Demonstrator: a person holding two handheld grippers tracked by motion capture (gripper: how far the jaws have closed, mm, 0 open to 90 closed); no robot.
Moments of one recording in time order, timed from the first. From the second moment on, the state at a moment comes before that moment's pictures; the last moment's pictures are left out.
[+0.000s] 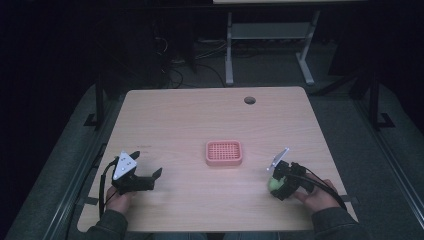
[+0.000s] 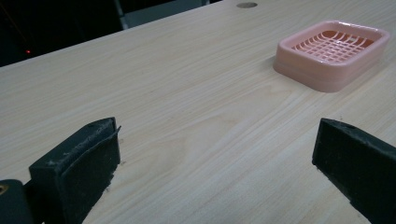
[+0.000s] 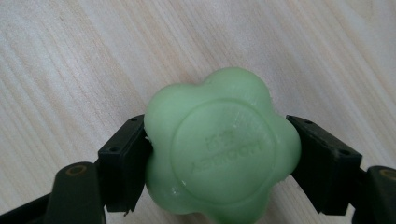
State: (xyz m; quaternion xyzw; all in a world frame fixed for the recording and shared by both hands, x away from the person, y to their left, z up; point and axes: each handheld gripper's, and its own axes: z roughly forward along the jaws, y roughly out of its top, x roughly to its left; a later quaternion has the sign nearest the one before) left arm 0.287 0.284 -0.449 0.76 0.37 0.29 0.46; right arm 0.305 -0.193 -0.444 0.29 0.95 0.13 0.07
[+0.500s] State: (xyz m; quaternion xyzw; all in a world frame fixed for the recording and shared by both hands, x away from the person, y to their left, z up) left arm 0.287 0.284 -0.449 0.75 0.37 0.29 0.46; right arm 0.303 -0.194 -0.439 0.29 0.94 0.14 0.07
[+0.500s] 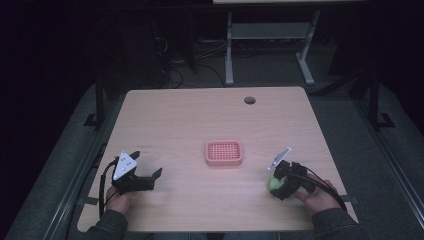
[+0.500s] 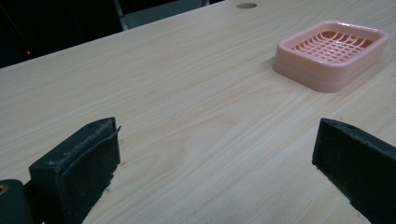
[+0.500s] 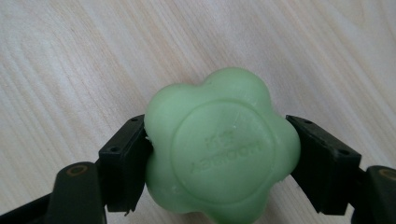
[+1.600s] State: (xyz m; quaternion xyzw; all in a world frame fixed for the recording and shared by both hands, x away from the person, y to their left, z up) left arm 0.286 0.285 -0.448 0.76 0.36 0.29 0.46; right arm 0.324 -0.162 -0.404 0.26 0.95 0.16 0.07
